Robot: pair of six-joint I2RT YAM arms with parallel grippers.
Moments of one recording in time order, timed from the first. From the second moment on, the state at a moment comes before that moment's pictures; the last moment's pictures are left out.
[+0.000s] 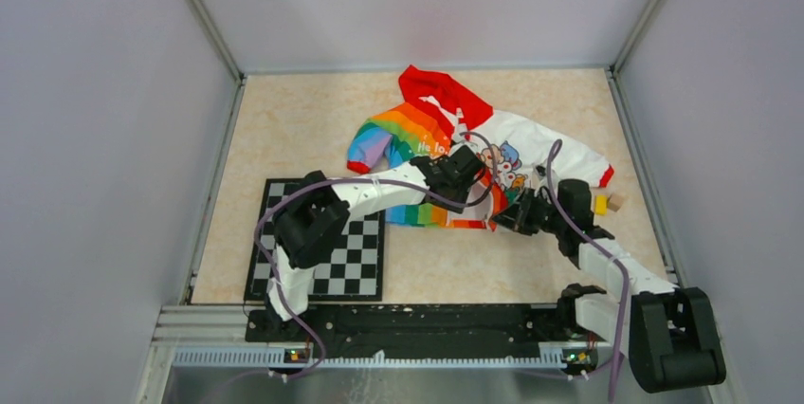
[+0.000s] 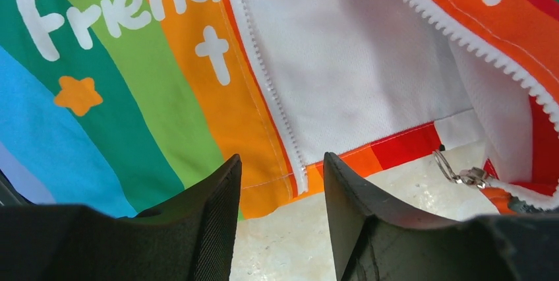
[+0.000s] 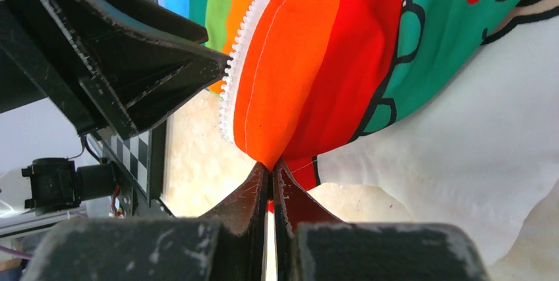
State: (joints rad) left arm -0.96 1.97 1.48 -0.54 -0.25 -0.52; right arm 0.12 1.02 0.28 0.12 -0.63 0.54
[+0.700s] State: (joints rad) left arm -0.96 2.14 1.61 -0.63 -0.32 -0.52; right arm 0.12 1.04 0.27 0.14 -0.65 0.55
